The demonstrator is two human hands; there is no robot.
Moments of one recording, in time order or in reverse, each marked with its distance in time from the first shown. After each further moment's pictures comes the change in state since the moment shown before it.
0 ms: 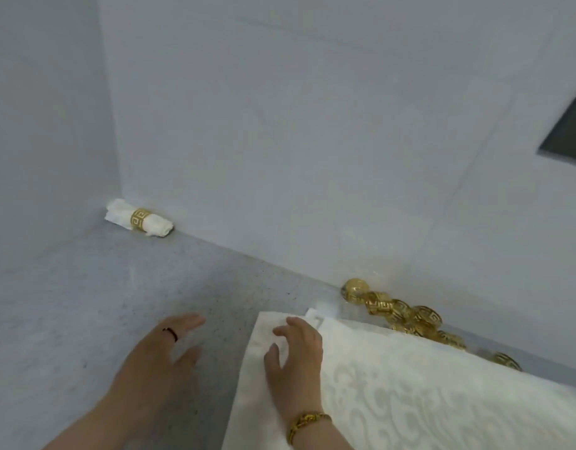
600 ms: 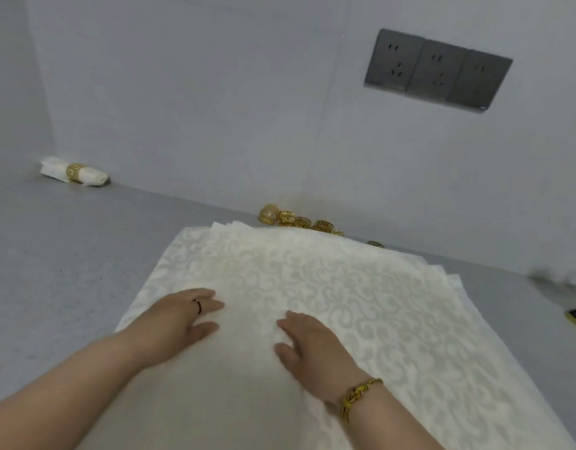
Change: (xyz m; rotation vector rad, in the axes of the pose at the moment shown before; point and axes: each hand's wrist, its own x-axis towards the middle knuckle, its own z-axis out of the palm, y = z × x) left_hand -0.134 0.044 0.110 0.402 -0.243 0.526; right_hand -0.149 0.060 -0.227 -0.204 -0.758 0.037
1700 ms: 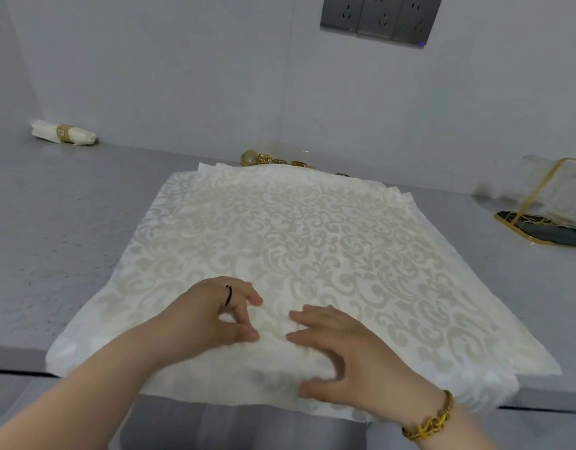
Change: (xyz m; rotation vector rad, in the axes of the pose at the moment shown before) left_hand -0.146 0.116 0.012 -0.519 -0.158 0.097; right_hand -0.192 -0.010 0.052 0.224 0.142 -0.269
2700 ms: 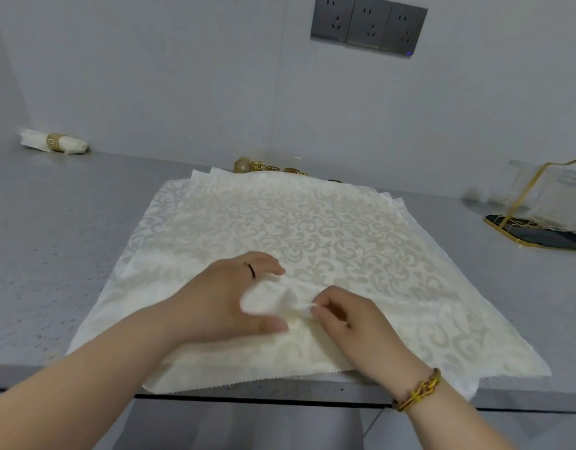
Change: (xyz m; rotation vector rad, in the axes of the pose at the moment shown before) left_hand 0.025 0.039 -0.012 0.321 -0.076 0.093; right_hand 0.018 -0.012 -0.023 0.090 0.284 0.275
